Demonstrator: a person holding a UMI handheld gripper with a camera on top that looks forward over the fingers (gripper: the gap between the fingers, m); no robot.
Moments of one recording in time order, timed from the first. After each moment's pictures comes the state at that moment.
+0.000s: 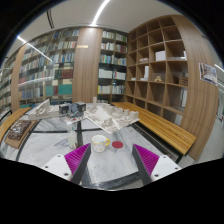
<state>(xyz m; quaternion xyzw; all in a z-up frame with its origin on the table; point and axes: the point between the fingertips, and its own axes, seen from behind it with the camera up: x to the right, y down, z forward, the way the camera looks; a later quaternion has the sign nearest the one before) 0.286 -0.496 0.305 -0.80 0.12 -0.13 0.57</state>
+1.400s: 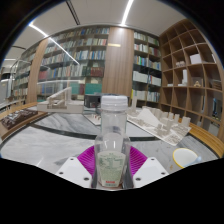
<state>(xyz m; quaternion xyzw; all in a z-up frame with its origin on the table) 0.136 -0.078 0.084 -0.78 -0.01 -0.05 0.62</state>
